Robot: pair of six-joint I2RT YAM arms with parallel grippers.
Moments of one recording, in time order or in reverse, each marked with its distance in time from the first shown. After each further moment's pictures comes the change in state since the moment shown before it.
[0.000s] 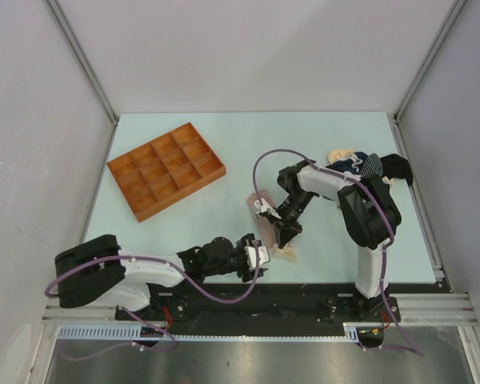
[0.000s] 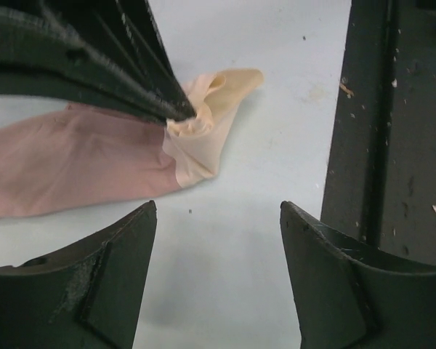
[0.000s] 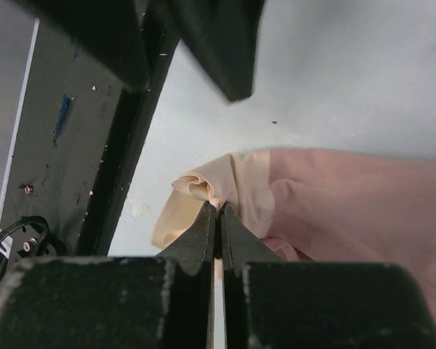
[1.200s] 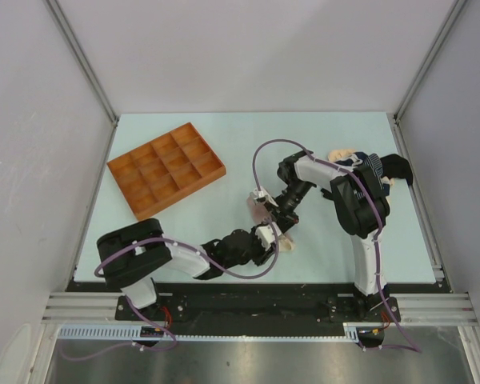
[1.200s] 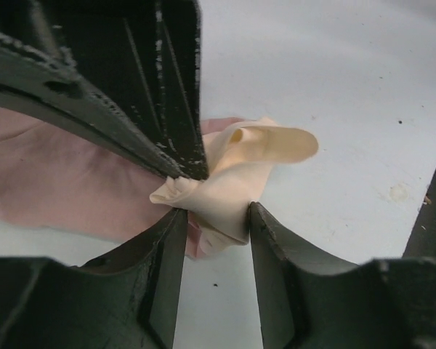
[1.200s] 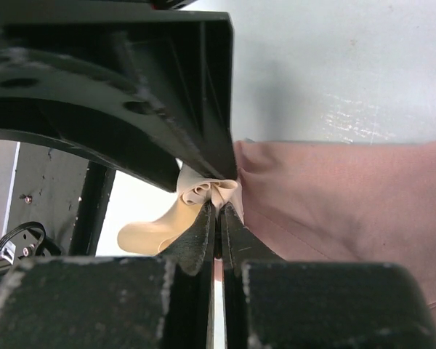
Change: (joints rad) left arm 0.034 0.349 0.173 0.179 -0.165 -0.250; right arm -0.052 0.161 0.192 -0.098 -0.043 0.012
